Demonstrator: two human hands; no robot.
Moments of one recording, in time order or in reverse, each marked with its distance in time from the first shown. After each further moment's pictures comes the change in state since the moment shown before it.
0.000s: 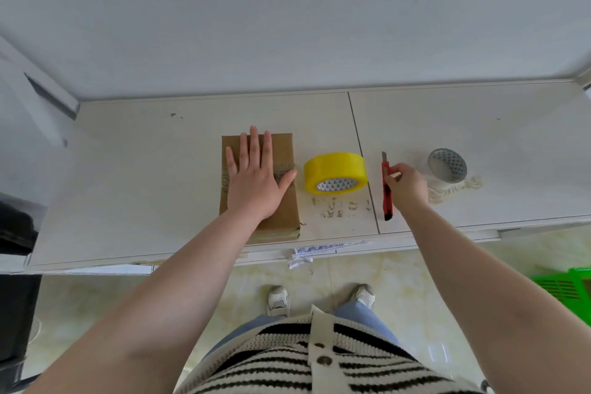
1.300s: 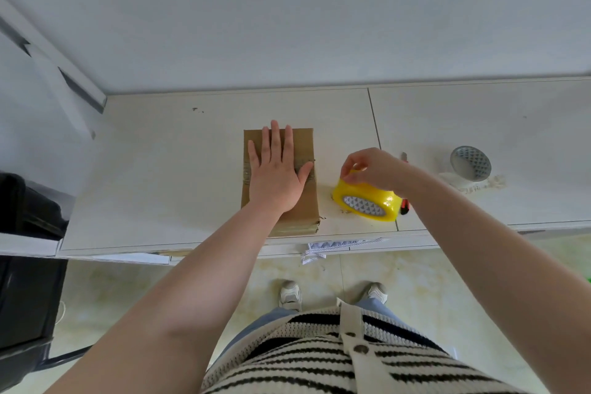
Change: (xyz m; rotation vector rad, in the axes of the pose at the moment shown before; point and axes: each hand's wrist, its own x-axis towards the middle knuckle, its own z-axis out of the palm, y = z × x) left_hand -0.002 -0.001 -0.003 -0.007 0.008 0.013; right_hand -0.048 -0.105 -0.005 -0.062 -0.623 -0.366
